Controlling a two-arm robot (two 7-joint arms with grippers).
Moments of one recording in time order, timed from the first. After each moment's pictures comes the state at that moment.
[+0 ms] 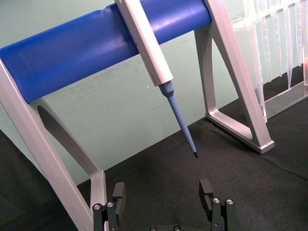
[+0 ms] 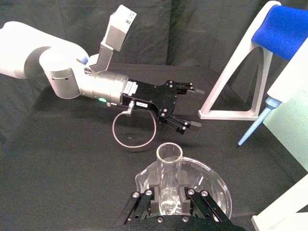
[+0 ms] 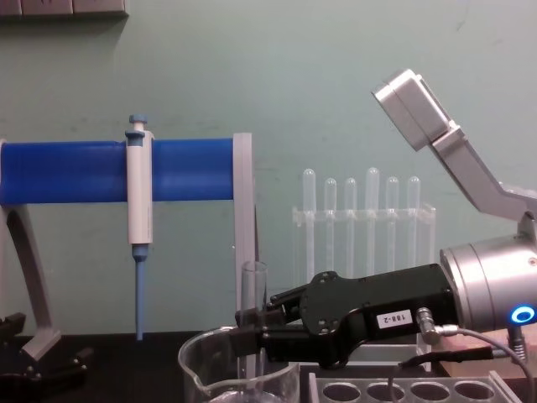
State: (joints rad) left arm -0.20 0.60 0.45 -1.41 -0.25 -0.12 0.03; right arm 0.74 0.43 -0.81 -1.18 0.47 -0.04 0.94
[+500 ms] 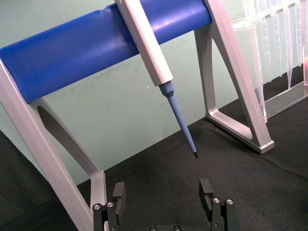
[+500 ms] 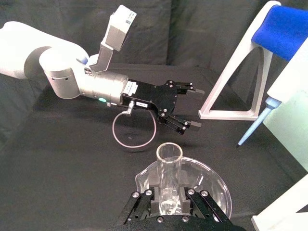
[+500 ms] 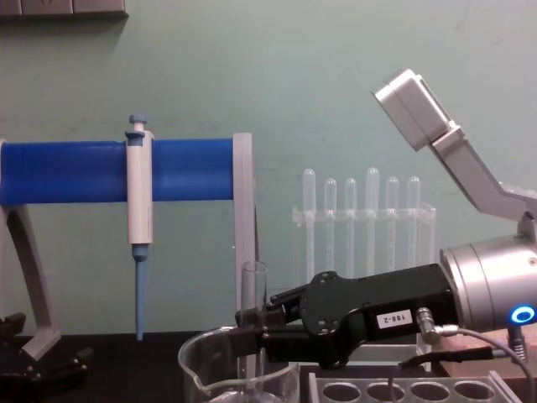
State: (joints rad) left arm -0.20 0.60 0.45 -1.41 -0.25 -0.12 0.03; right arm 0.74 0.43 -0.81 -1.18 0.47 -0.04 0.94
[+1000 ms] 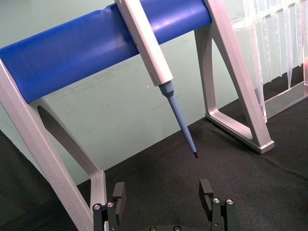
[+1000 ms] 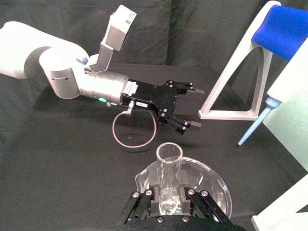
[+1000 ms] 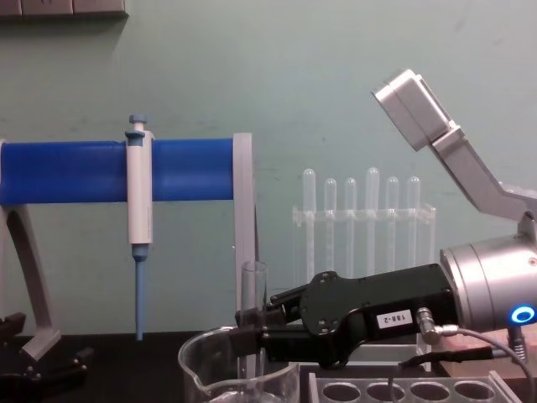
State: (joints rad) left arm -0.20 0.60 0.45 -1.41 -0.25 -0.12 0.03; right arm 0.74 0.43 -0.81 -1.18 0.47 -0.04 0.94
